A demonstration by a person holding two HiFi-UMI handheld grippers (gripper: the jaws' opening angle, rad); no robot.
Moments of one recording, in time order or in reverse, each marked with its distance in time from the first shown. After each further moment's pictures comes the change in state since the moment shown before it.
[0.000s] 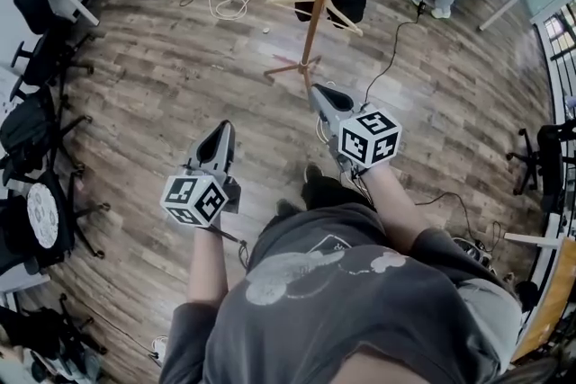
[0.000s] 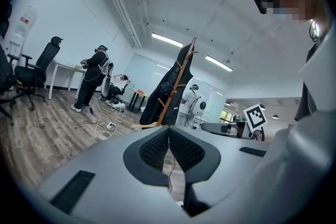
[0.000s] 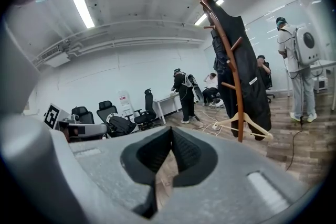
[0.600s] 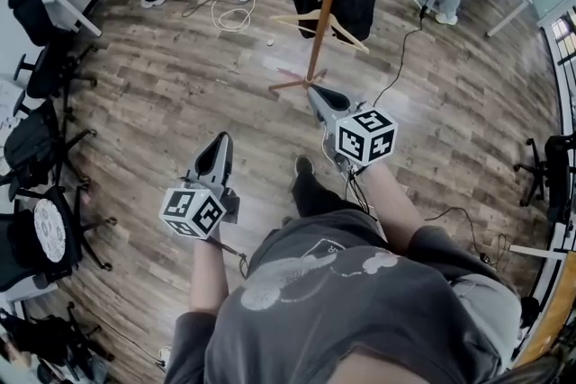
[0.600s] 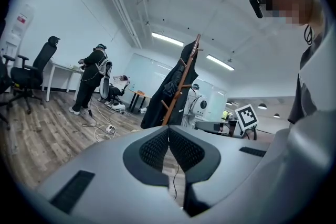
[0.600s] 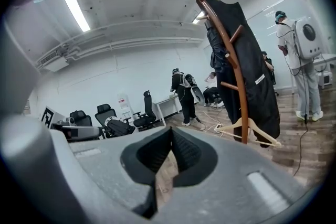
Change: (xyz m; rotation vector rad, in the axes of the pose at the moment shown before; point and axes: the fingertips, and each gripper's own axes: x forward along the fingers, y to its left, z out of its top) left arm 0.074 0.037 0.026 0.011 0.000 0.002; right arm 0.078 -0.071 0.032 0.030 -0.006 0.023
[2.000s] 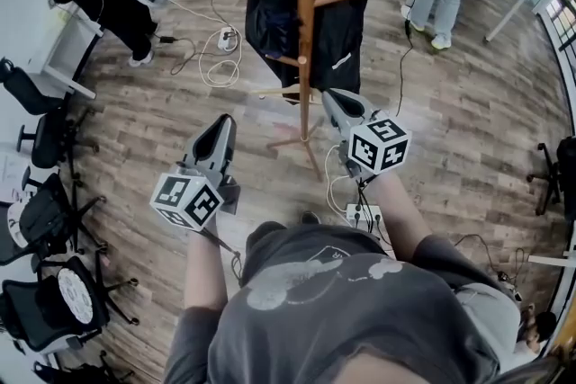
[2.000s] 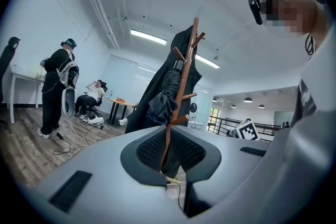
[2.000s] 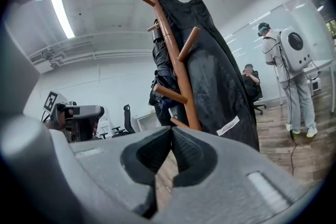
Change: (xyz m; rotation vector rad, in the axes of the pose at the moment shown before) left arm 0.308 -0.011 0.148 0.142 -0.019 -0.182; right arm 0.067 -0.250 0.137 0.013 -0.142 -0.132
